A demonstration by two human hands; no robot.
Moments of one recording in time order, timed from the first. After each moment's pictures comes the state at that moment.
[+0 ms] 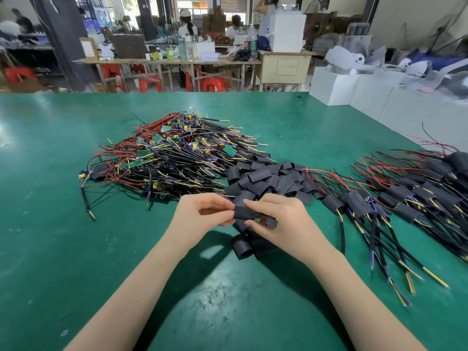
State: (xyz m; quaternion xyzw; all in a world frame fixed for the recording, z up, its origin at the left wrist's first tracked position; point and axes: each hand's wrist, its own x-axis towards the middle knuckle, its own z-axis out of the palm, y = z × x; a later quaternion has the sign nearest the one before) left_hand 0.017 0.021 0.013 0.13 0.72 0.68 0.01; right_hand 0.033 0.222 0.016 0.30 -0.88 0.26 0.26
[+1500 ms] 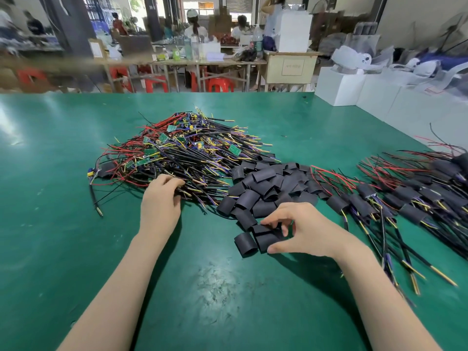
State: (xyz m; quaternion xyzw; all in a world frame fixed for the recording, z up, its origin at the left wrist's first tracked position) left_hand -0.024 -0.040 -0.007 0.04 0.94 0.22 -0.26; right_hand 0.031 0.255 0.022 0.24 -0.93 0.28 -0.01
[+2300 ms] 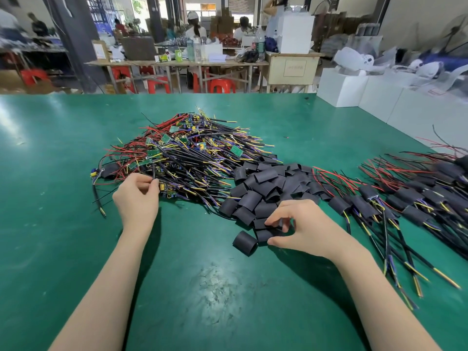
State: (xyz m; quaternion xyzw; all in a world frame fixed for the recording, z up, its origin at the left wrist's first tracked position) left_hand -0.030 -0.067 0.002 -0.15 0.82 0.43 -0.35; right_hand 0.030 0.251 0.022 0.25 -0.94 0.25 0.06
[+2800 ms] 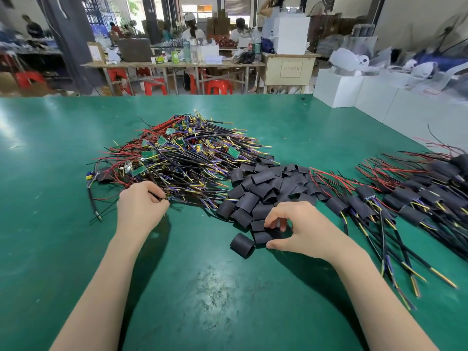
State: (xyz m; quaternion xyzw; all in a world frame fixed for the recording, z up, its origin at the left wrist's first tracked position) left_hand -0.013 -0.060 0.022 -0.09 0.92 0.32 -0.20; right_hand 0.030 0.252 0.024 0.25 -0.94 0.23 0.05
